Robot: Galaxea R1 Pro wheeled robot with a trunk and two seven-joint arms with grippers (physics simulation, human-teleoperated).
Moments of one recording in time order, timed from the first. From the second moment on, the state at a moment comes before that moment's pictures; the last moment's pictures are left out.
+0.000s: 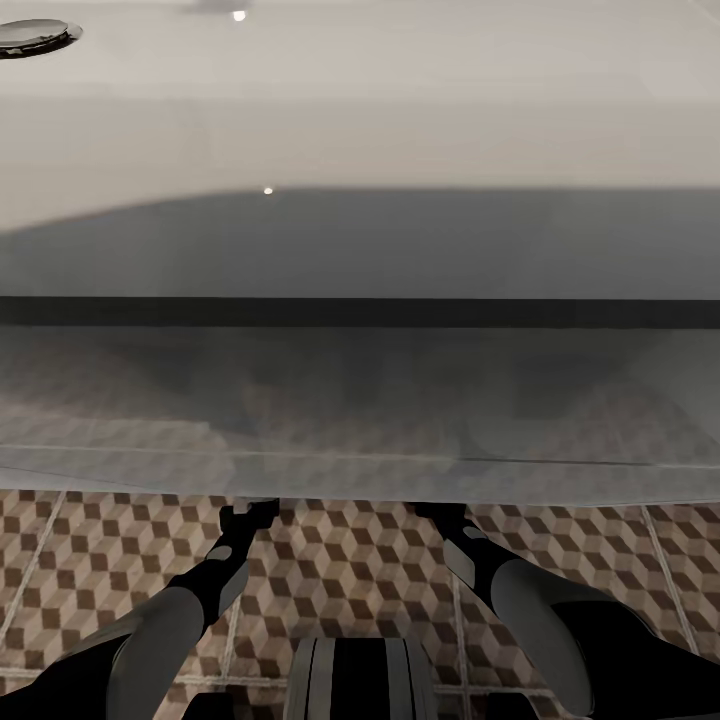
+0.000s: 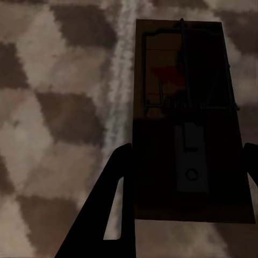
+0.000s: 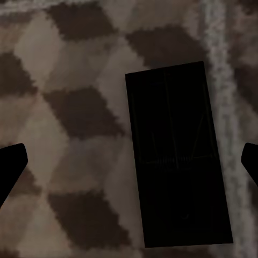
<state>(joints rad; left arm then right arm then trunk) -0.83 -0.05 0.32 -0.14 -0.31 -0.40 0.08 -0.94 0.11 0.00 -0.02 -0.13 -0.34 0.02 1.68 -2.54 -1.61</state>
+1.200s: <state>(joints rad) -0.83 -0.05 0.32 -0.14 -0.31 -0.41 0.08 -0.94 0.11 0.00 -0.02 -0.13 -0.34 0.02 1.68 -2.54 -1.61</state>
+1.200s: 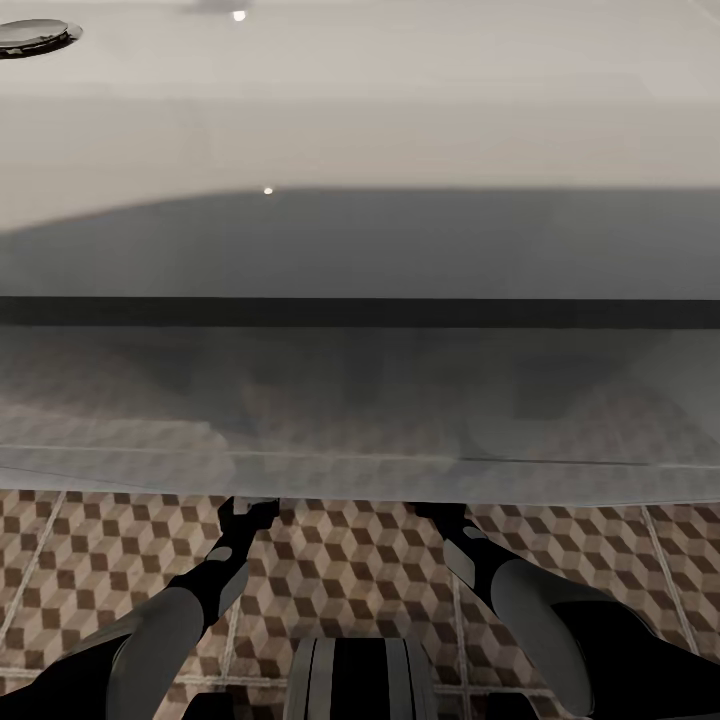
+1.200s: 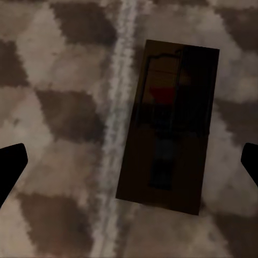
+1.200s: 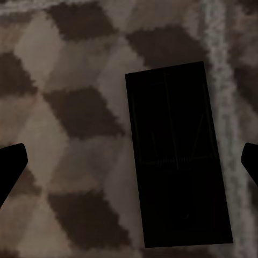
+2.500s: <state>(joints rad) -0.83 -0.05 0.31 -0.14 -0.33 -0.43 0.10 -0.94 0.11 0.00 -0.02 -0.13 -0.35 0.02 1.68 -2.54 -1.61</state>
